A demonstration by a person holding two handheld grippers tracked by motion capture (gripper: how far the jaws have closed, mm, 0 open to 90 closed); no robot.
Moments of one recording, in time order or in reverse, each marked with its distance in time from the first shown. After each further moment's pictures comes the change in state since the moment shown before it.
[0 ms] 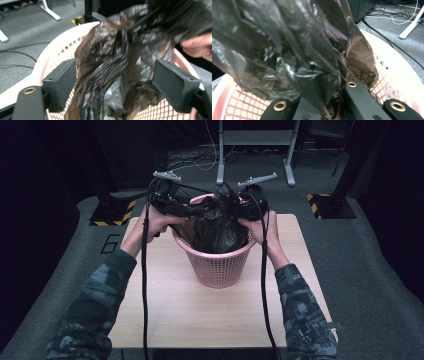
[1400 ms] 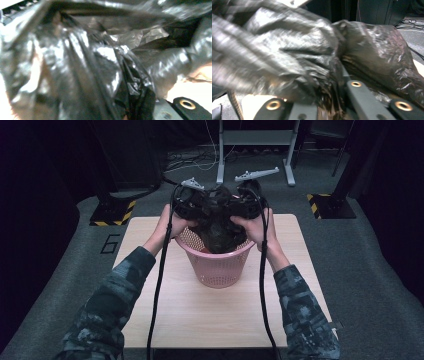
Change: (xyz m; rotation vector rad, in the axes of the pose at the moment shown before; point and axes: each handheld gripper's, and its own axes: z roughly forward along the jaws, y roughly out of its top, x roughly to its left) left arm -0.018 0.004 0.047 0.055 0.092 0.115; right arm 0.027 0.016 -0.022 -0.087 0.191 -0.006
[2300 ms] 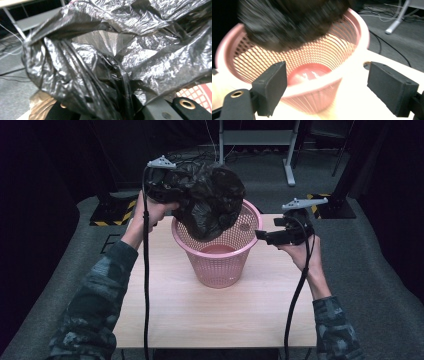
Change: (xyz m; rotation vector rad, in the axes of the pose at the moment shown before) left arm 0.021 0.015 -0.069 -0.170 0.092 -0.050; right arm -0.039 -0.084 -0.084 0.071 -0.258 0.016
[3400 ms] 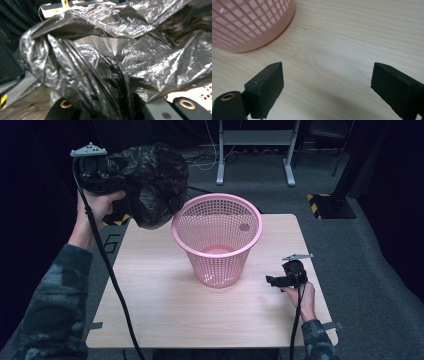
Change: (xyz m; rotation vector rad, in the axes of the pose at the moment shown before) left arm 0.070 -0.023 -0.105 -0.108 0.208 -0.113; right arm -0.051 -0.180 0.079 0.240 -0.174 0.184
